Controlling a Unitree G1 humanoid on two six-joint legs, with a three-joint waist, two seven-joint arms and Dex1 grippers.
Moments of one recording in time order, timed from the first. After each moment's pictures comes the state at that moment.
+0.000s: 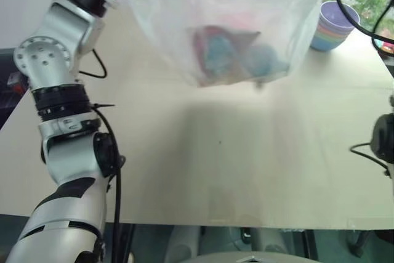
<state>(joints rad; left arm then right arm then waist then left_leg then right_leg) -1.19 0.54 0.34 0.46 -1.28 0.71 -0.44 -1.29 -0.76 -0.09 0.37 0.16 0.65 0.56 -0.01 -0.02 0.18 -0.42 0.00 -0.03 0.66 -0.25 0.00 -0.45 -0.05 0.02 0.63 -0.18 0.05</state>
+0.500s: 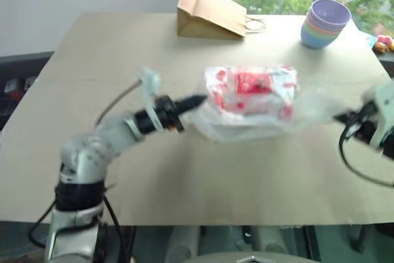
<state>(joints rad) -0.35 0.57 0.09 -0.33 -1.04 0.85 -0.58 -0.03 -0.71 -0.49 -0.72 0.45 0.99 0.71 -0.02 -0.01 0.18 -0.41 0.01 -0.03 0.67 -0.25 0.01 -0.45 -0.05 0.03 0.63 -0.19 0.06</state>
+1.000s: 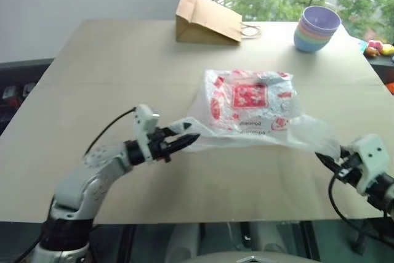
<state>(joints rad) -0.04 0.69 0.16 -0.36 -0.75 0.58 -0.81 0.42 -0.57 -0.49 -0.67 0.38 0.53 0.71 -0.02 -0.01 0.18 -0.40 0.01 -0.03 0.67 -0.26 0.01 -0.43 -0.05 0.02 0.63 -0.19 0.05</state>
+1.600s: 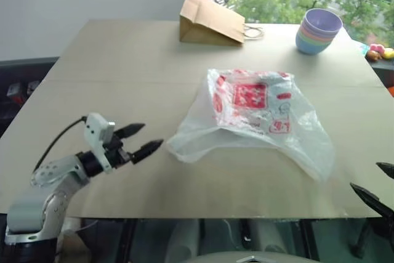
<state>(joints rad) 0.07 0.75 0.35 -0.28 -0.68 0.50 -0.85 0.69 -0.62 -0.80 -0.60 0.49 0.37 0.94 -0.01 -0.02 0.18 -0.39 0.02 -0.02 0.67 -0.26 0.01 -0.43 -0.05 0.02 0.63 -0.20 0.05</state>
